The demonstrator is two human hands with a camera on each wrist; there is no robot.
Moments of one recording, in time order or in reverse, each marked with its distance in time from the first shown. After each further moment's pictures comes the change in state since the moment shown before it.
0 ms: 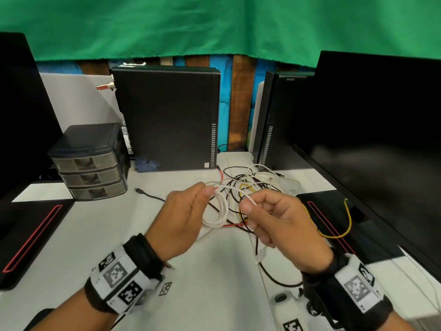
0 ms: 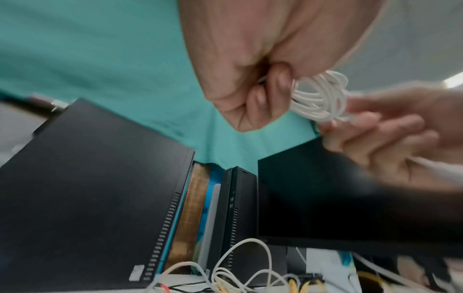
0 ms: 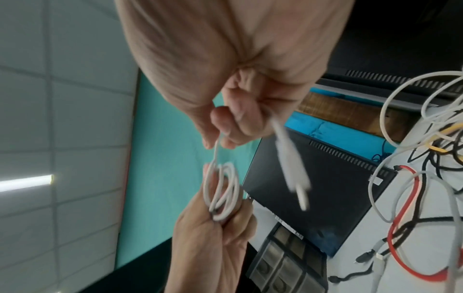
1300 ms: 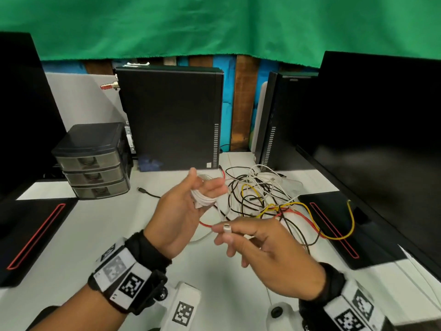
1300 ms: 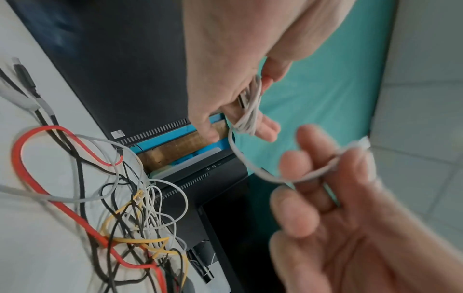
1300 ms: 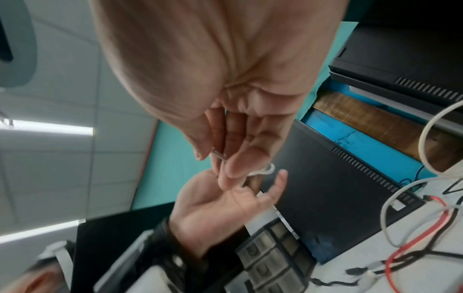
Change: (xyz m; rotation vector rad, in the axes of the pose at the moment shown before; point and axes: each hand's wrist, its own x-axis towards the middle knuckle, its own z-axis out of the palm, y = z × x) left_hand 0.012 0.022 -0.001 -1.124 0.090 -0.685; right_hand -0.020 0.010 0.020 -0.372 -0.235 -0.117
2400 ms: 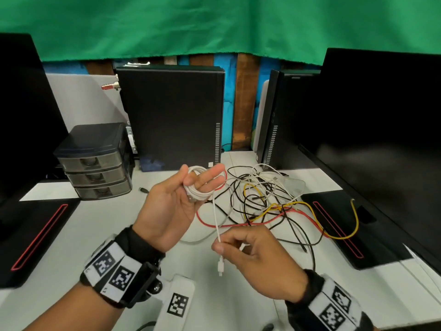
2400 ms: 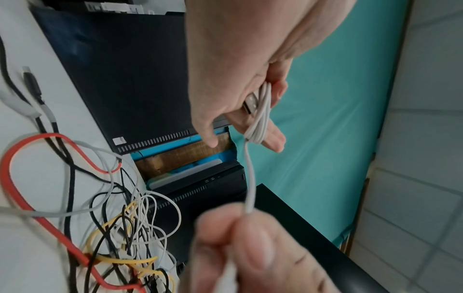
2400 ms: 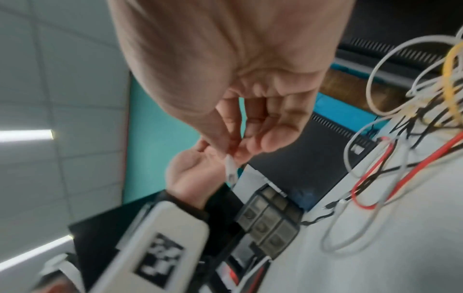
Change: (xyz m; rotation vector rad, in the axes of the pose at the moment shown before) left_hand -0.004 0.025 -0.003 -0.140 -0.083 -0.047; right_hand 0.006 0.026 0.020 -0.016 0.002 0.105
